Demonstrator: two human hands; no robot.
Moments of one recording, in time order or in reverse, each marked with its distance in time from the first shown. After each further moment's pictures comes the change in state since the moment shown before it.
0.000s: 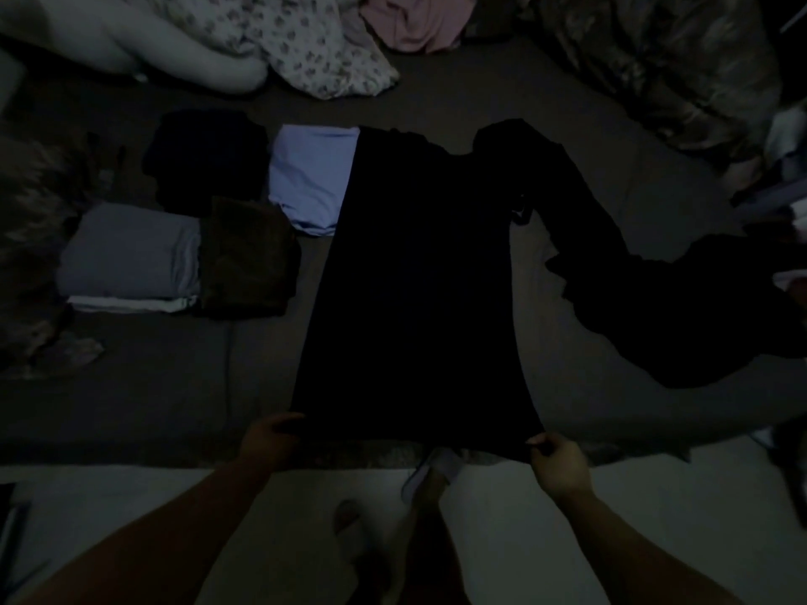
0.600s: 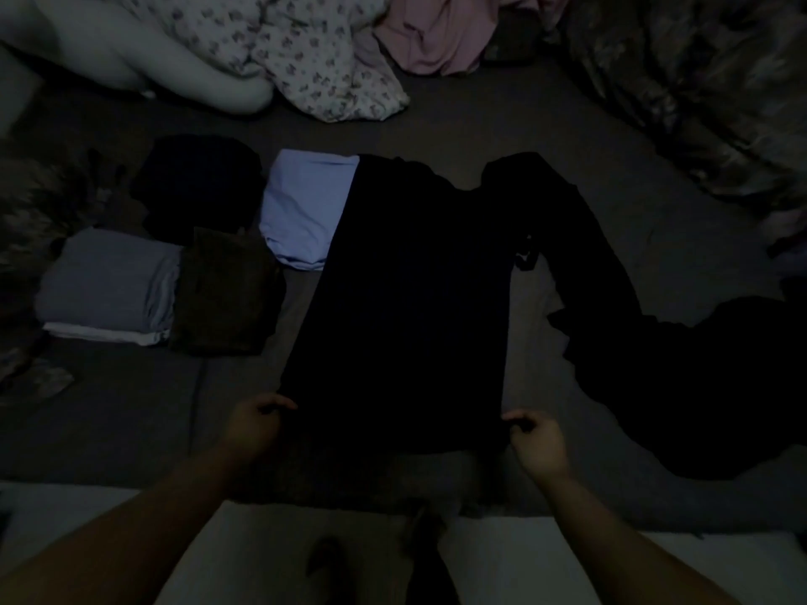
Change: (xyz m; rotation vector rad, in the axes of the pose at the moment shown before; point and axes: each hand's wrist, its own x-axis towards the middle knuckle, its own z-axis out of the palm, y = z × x) left_hand 0.069 0.100 0.028 0.186 0.170 0.086; right_hand 0.134 -0.083 -0.041 0.103 -0.014 -0.210
